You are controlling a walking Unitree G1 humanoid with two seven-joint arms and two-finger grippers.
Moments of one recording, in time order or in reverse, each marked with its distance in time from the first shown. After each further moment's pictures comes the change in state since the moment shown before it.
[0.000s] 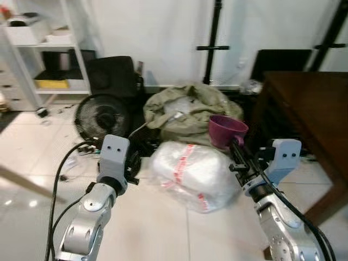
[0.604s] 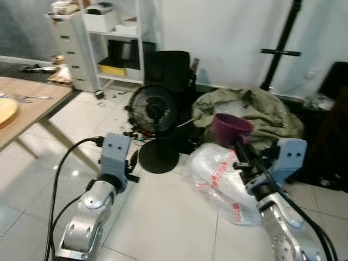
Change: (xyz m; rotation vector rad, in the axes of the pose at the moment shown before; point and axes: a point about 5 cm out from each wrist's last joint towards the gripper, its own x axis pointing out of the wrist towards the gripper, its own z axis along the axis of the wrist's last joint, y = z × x) left arm 0.001 0.002 0.002 0.005 -0.002 0.006; right arm 0.000 0.001 0.000 0.006 -0.003 0.002
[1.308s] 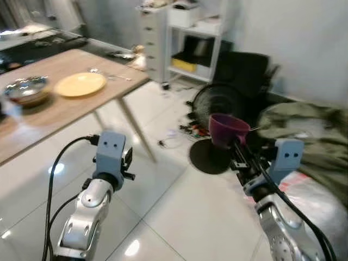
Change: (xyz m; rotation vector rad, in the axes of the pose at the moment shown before) left arm 0.004 0.009 0.002 0.029 0.004 0.063; right arm 0.000 -0.003 0.000 0.010 -0.003 -0.011
